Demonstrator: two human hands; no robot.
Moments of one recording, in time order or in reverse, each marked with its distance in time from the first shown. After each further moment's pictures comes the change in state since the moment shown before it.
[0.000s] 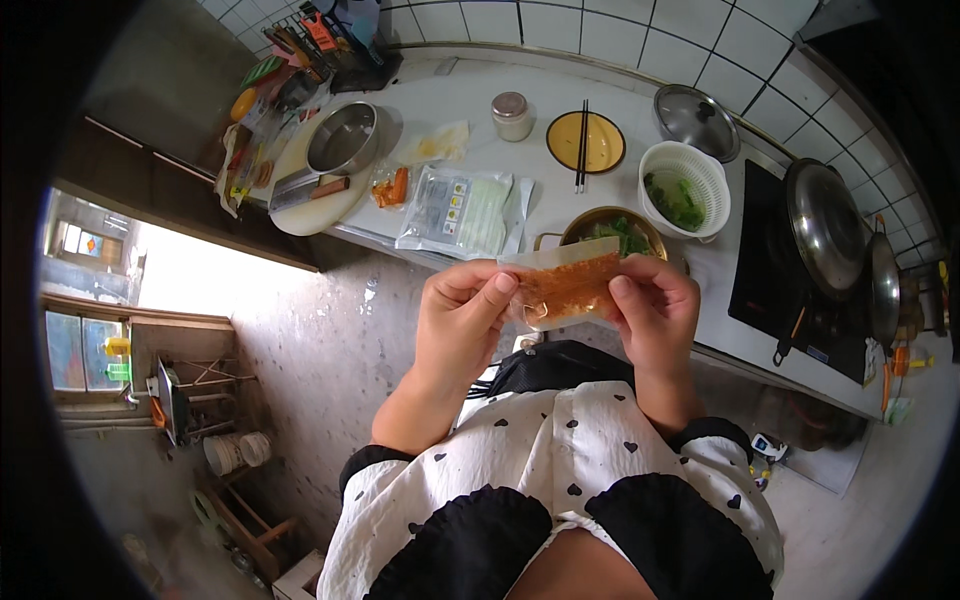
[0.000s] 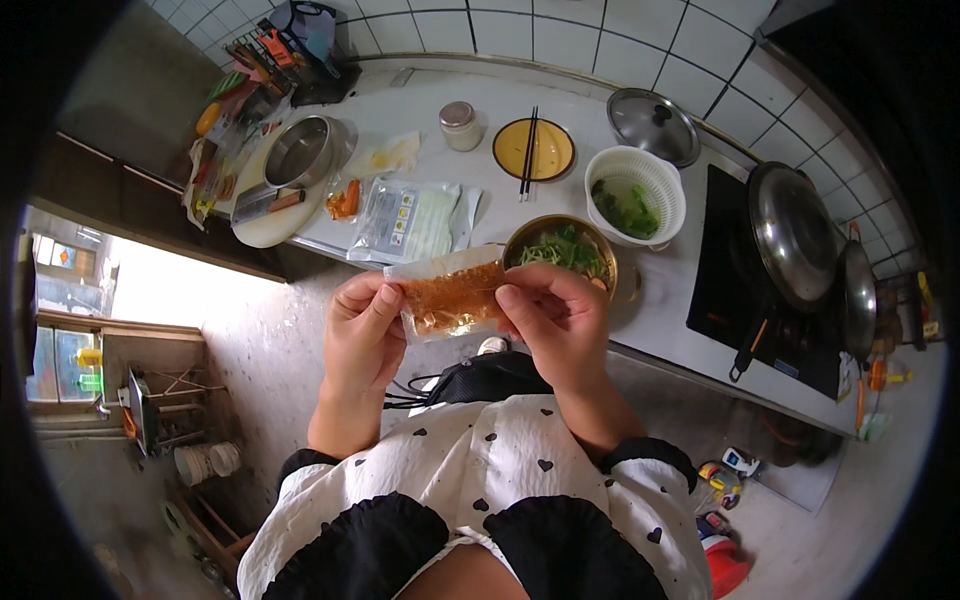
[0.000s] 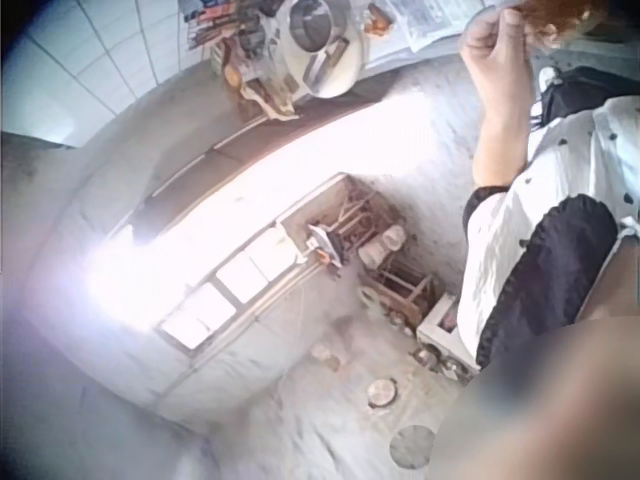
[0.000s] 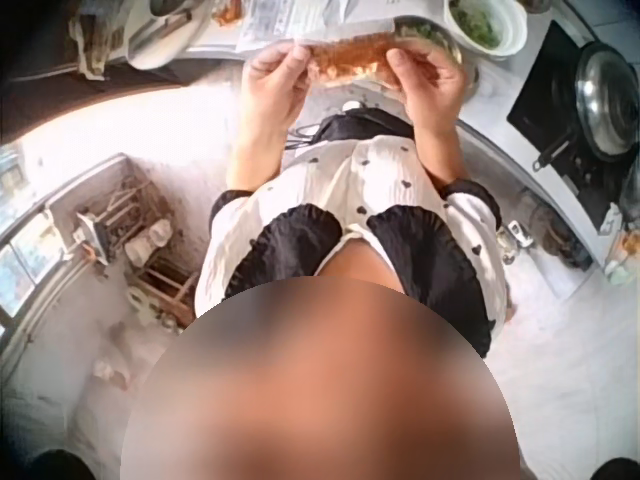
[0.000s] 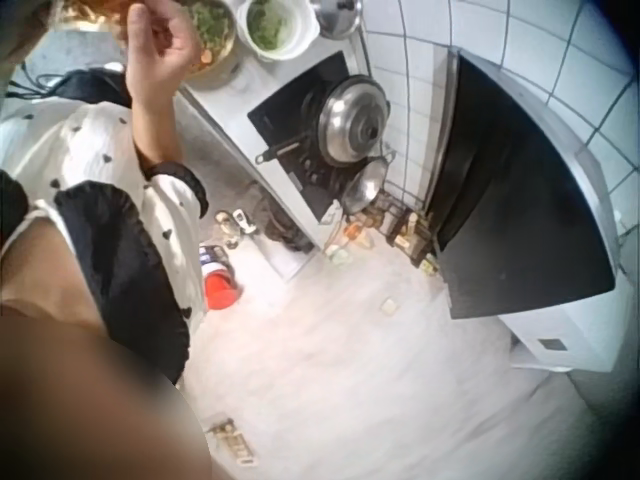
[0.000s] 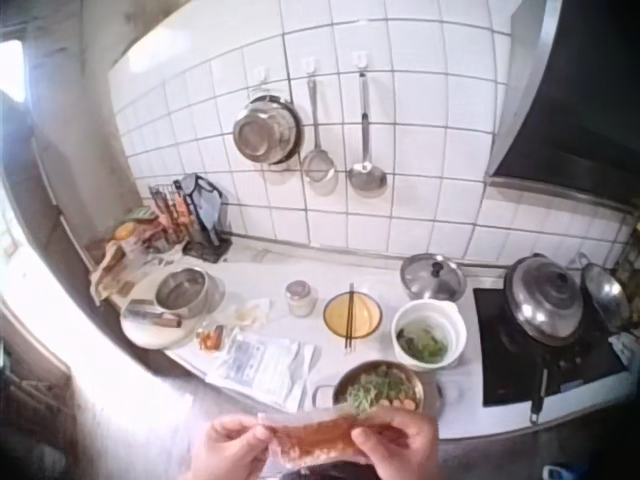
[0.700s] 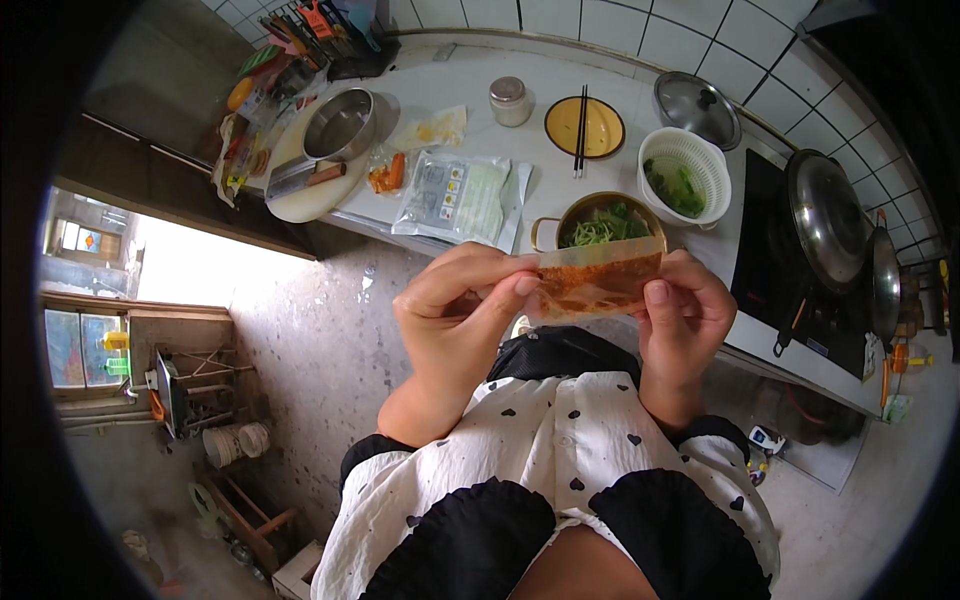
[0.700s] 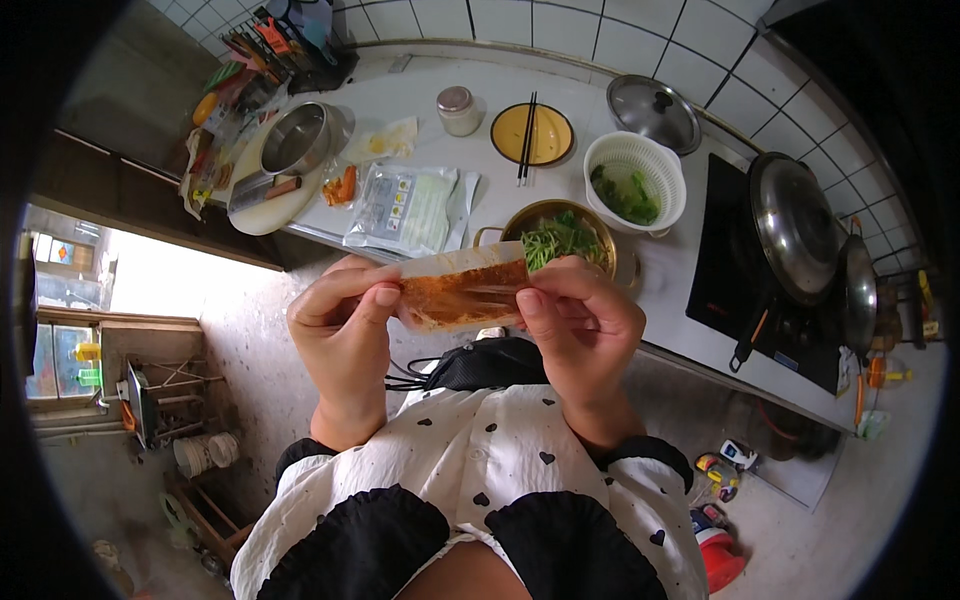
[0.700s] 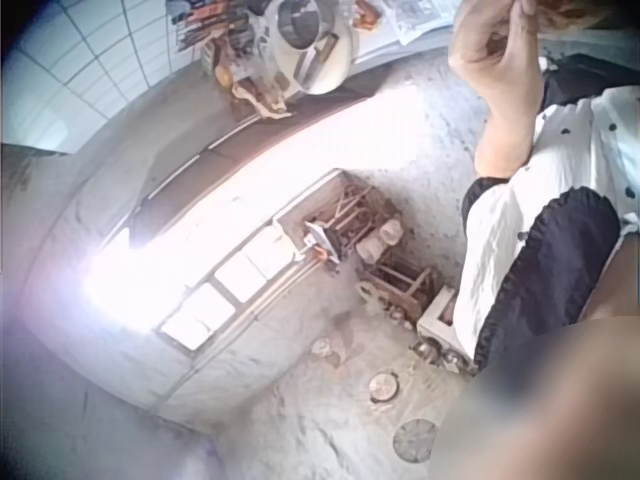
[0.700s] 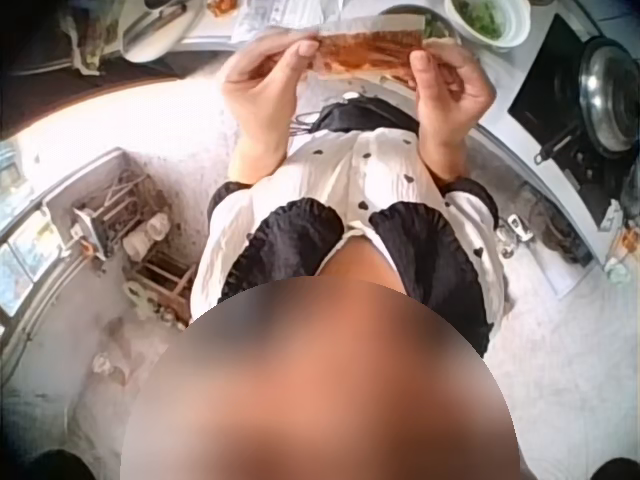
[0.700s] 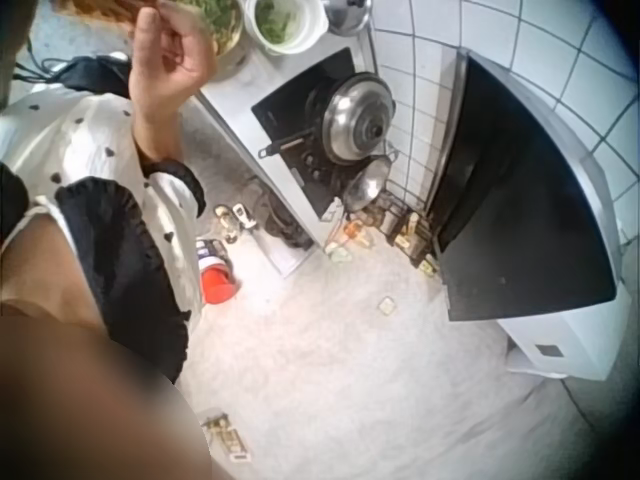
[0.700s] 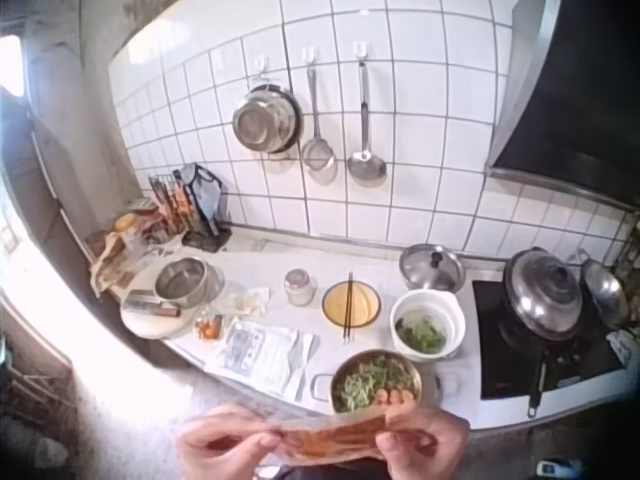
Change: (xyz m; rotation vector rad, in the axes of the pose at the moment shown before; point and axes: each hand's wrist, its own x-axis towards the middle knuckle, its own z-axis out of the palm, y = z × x) left_hand -0.011 0.015 0.030 0.537 -0.006 0.428; right_hand -0.011 -0.016 -0.005 -0.140 0.015 -0.286
